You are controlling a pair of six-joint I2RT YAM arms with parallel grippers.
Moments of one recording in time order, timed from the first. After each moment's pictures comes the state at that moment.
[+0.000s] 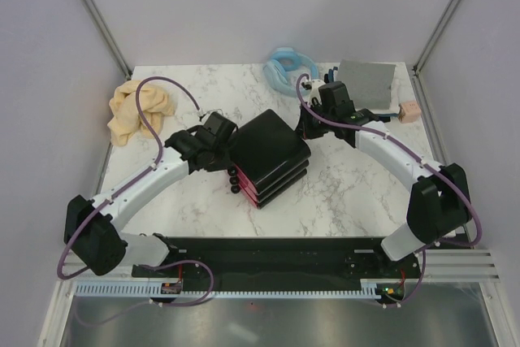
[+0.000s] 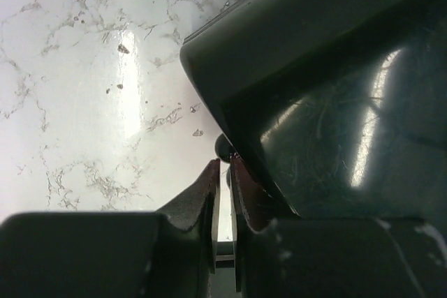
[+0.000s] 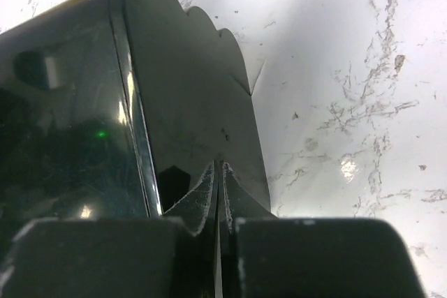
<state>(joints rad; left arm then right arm) -0.65 1.32 1.11 -0.84 -0.26 -0.71 0.46 1.57 1.23 -0.39 -0.26 0.26</state>
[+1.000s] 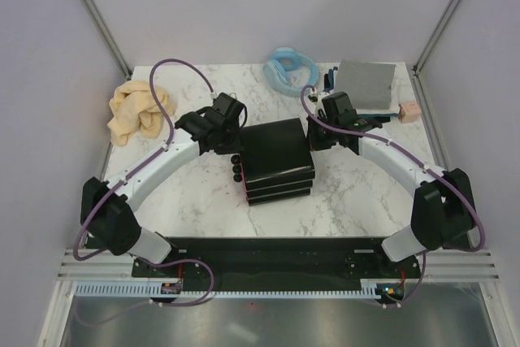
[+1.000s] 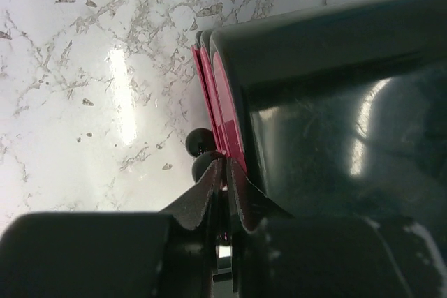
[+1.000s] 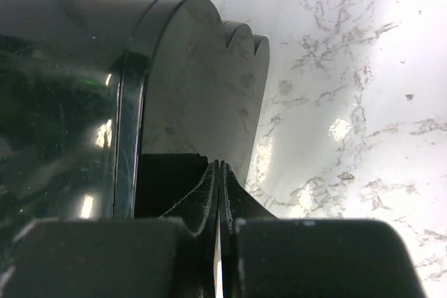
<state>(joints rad) -0.63 1.50 1.32 -0.82 -0.18 -0.61 0.44 1.50 1.12 -0.46 -0.21 0.28</state>
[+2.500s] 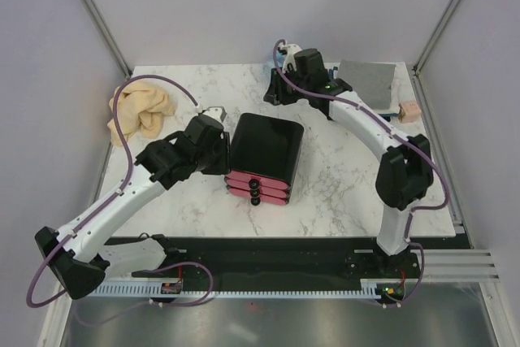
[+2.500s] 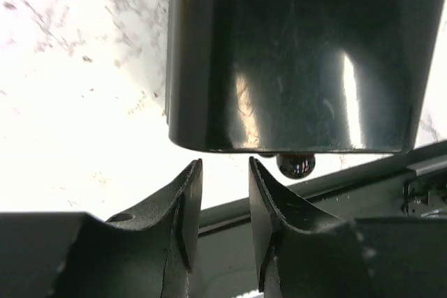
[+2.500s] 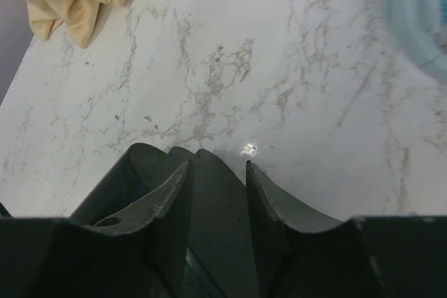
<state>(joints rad) -0.73 1.13 1.18 -0.92 -0.16 -0.59 0.51 1.94 1.74 -0.35 -0.28 0.29</state>
